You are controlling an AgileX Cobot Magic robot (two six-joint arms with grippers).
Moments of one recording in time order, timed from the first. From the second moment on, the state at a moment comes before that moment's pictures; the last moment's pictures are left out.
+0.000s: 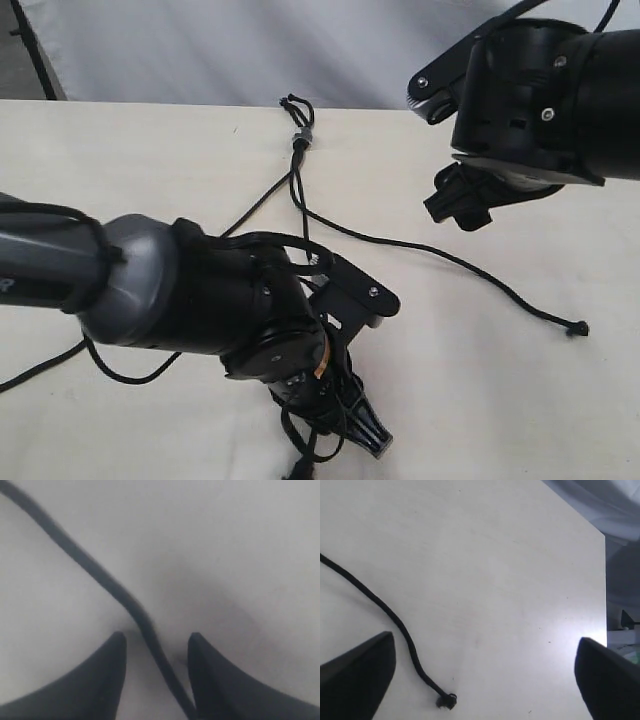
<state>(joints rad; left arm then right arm) -0.91 1.92 -1.03 0.20 0.45 -0.41 0.62 1.57 -1.05 -0.96 1.10 0.82</state>
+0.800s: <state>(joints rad) -0.66 1.77 -1.07 0.51 0.84 -0.39 0.62 1.57 -1.00 -0.96 1.00 0.84</state>
